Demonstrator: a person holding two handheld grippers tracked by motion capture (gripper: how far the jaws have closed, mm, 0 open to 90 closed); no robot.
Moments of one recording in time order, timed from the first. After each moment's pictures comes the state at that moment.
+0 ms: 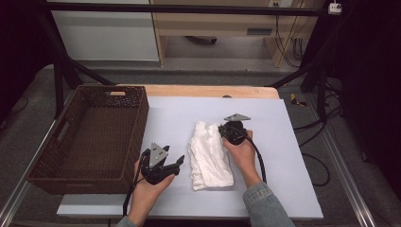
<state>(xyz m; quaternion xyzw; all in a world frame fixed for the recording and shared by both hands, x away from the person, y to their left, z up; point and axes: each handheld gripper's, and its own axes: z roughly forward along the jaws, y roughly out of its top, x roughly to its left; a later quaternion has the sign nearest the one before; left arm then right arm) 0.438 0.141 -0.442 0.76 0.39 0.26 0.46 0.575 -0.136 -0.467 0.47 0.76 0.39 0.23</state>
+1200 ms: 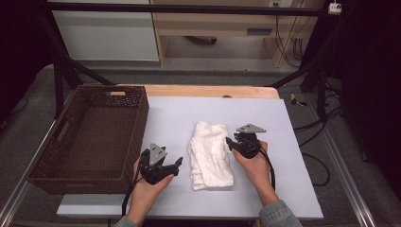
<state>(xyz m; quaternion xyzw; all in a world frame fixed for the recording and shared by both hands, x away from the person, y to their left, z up) 0.444 0.144 -0.451 0.76 0.41 0.25 0.43 0.520 -0.169 -0.455 0.47 0.75 0.40 0.23</state>
